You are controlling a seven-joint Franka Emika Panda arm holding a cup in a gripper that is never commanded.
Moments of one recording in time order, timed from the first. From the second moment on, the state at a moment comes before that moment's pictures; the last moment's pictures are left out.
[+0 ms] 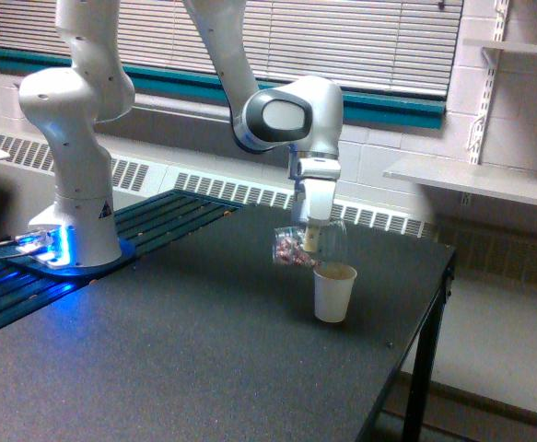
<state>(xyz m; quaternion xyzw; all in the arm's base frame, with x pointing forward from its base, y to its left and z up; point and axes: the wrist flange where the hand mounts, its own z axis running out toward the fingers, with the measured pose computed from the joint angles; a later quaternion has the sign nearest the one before) 0.483 0.055 0.235 0.98 -0.12 0.09 0.14</state>
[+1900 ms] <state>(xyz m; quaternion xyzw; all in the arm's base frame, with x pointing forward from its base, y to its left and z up) 0.485 0.051 0.236 0.98 -0.09 0.07 0.18</state>
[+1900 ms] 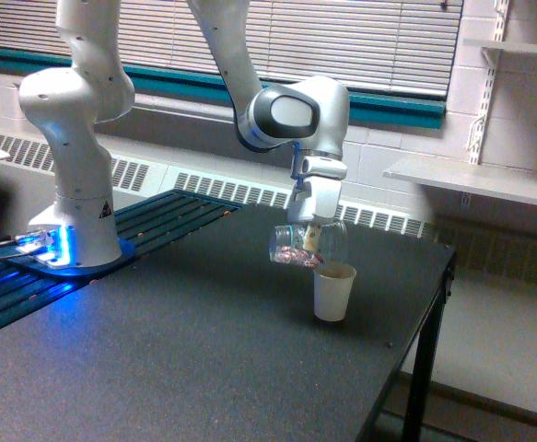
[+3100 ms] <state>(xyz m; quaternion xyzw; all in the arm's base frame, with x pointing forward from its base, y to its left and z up) 0.485 0.042 0.253 0.97 -0.07 0.06 0.21</state>
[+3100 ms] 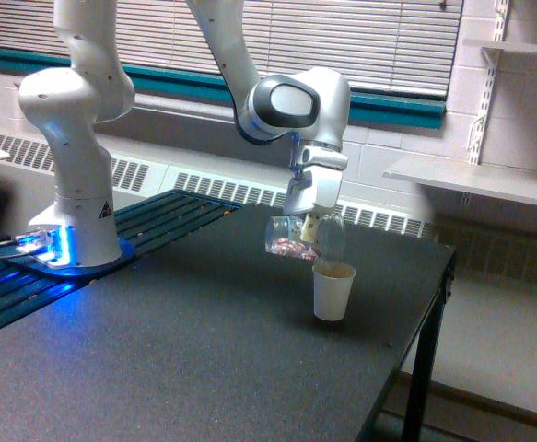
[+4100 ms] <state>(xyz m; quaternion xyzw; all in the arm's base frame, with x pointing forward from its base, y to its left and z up) 0.498 0.050 0.250 0.97 -0.03 0.03 0.23</state>
